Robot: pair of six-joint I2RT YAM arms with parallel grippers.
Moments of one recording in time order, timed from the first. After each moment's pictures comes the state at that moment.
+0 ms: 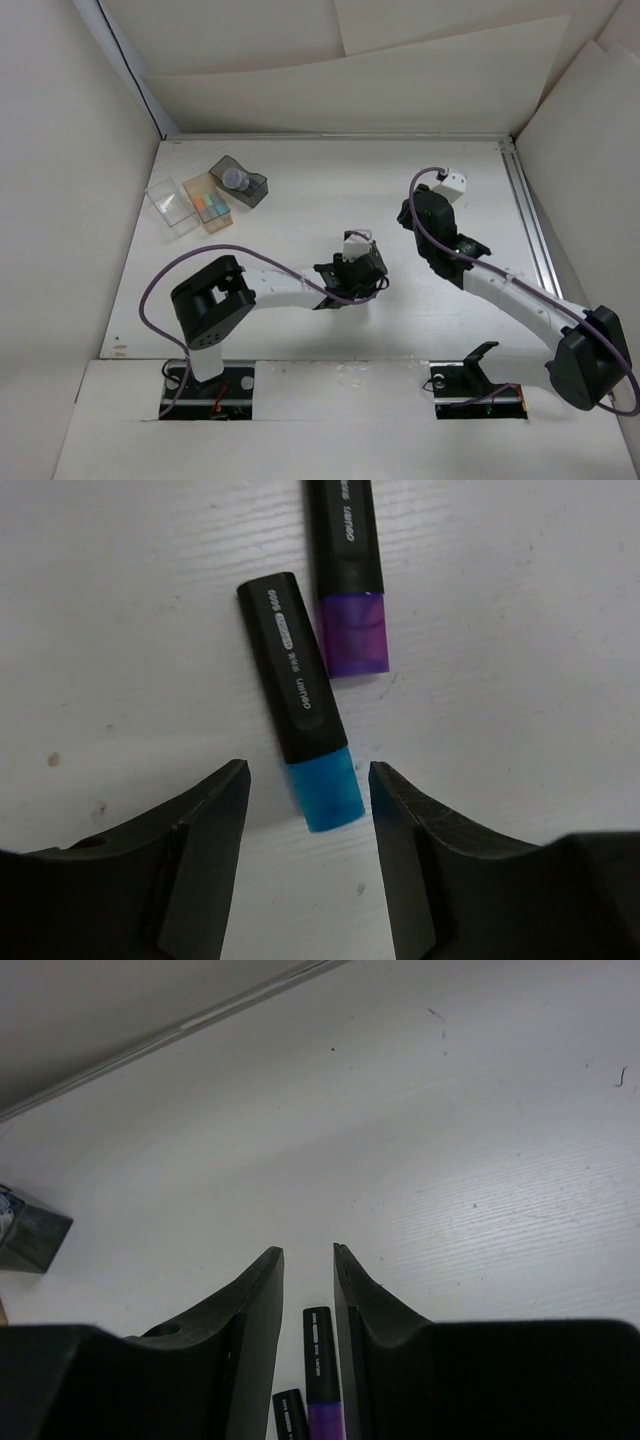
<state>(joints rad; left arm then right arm) -1.10 1.74 1.02 -0.16 -0.47 -0.84 0.59 1.21 0.85 0.00 0.62 0.60</state>
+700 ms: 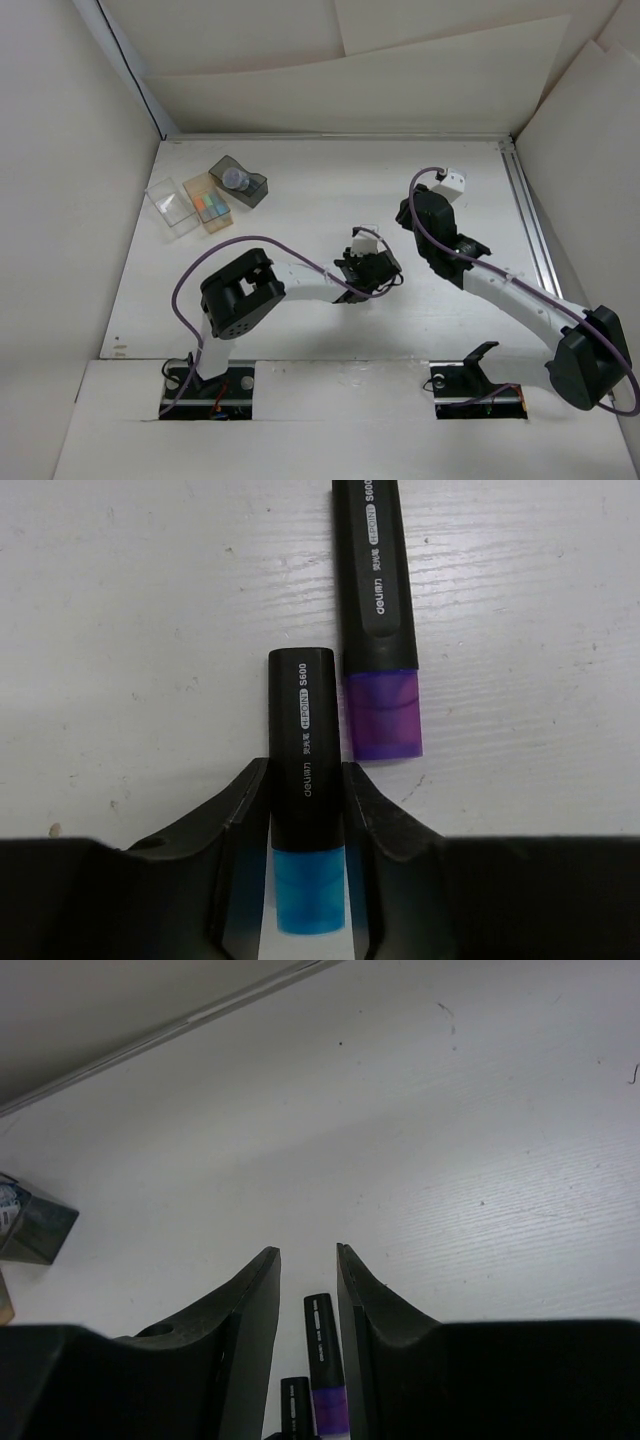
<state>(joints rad) -1.12 1.95 1.19 -0.22 -0.64 -0.85 0.59 1.21 0.85 0.00 0.60 0.60</state>
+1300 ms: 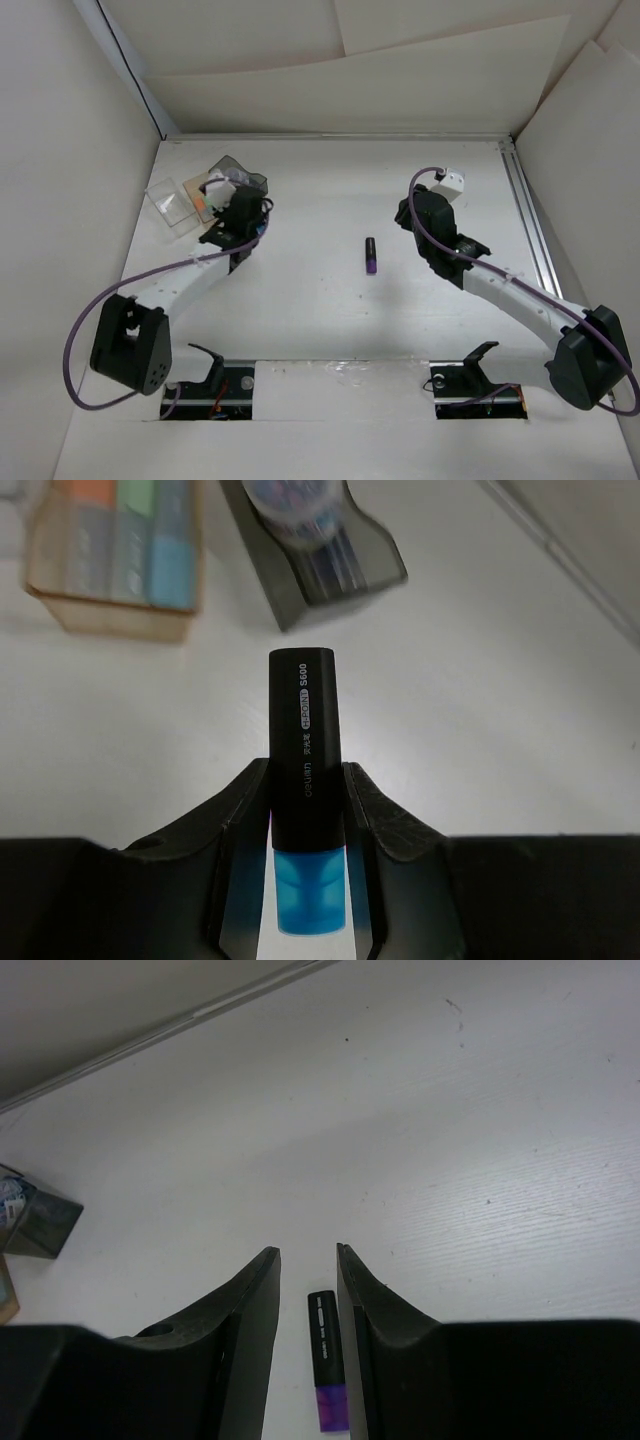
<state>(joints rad) -0.48 1.34 0.83 -0.13 -0.60 -0.87 0.59 1.21 0.85 0.00 0.59 0.60</state>
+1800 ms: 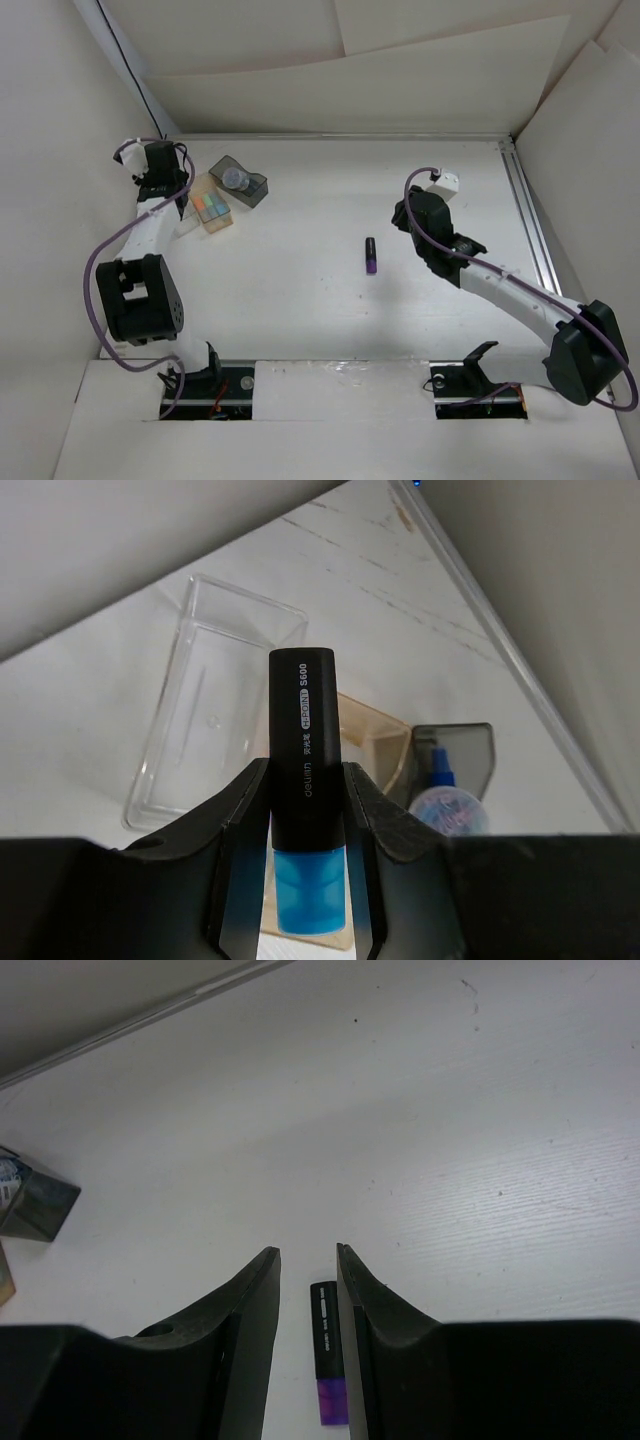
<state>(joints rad) 0.13 1.56 1.18 -0.16 -0.42 -0.73 0.59 1.24 0.85 0.01 0.56 0.60</state>
